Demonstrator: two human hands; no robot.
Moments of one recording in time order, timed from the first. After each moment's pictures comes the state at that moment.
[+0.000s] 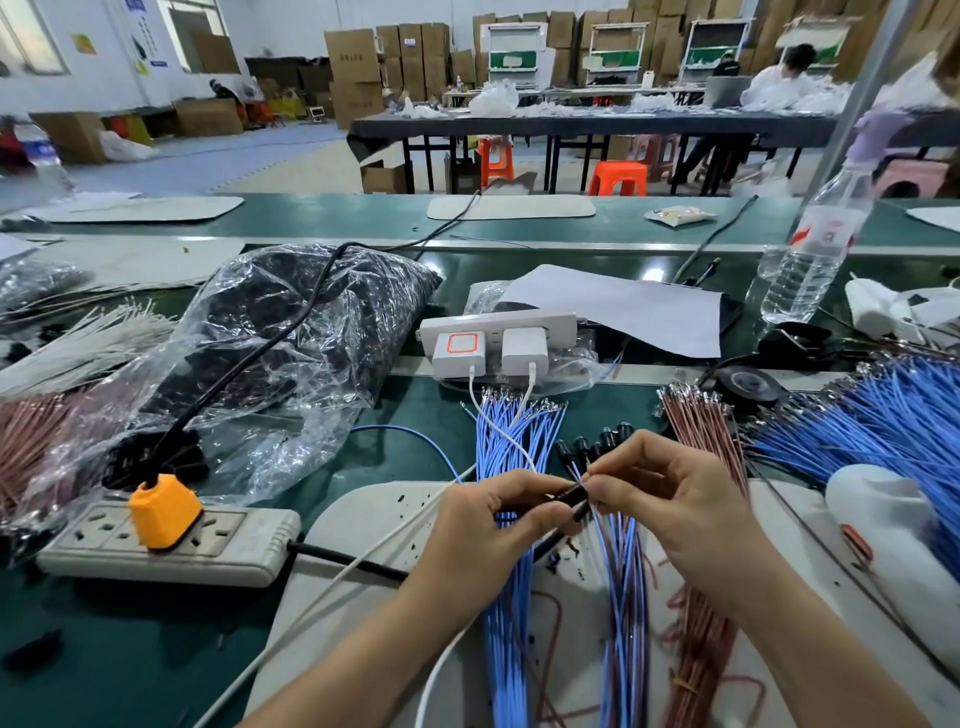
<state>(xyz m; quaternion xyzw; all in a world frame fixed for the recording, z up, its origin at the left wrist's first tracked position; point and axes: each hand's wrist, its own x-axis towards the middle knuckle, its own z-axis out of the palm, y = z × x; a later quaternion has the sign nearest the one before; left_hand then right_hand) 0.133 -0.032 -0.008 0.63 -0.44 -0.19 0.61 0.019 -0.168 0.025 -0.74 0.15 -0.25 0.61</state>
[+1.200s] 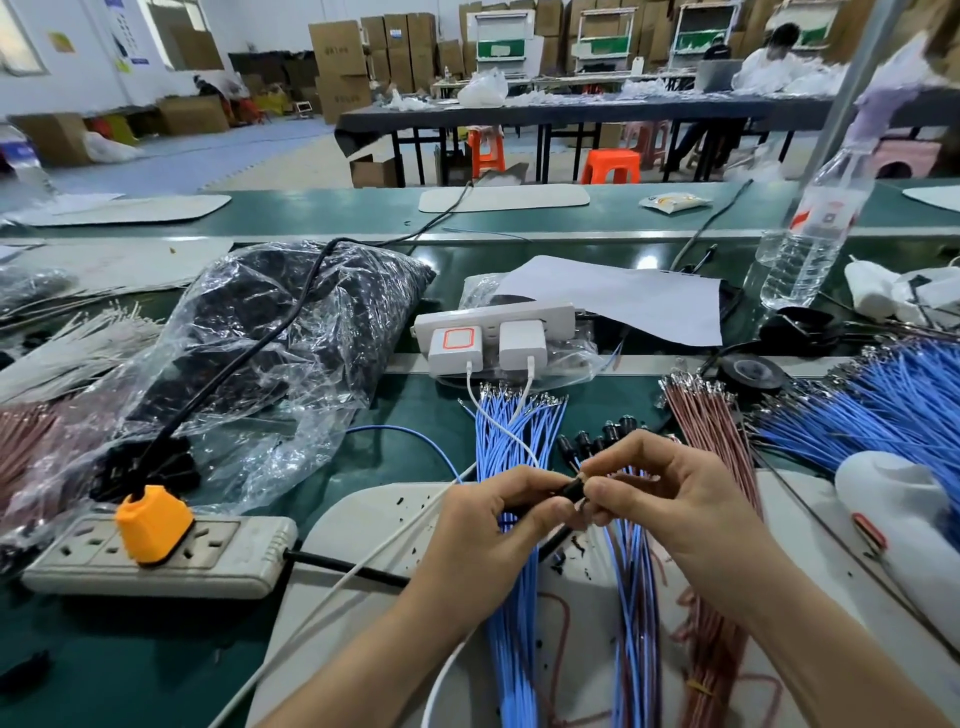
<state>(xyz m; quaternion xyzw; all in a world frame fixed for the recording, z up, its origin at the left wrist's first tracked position) 0.135 -0.032 -0.010 0.63 -0.47 -0.16 0.60 0.020 -0.161 0.026 -0.68 0.15 -0.23 0.68</state>
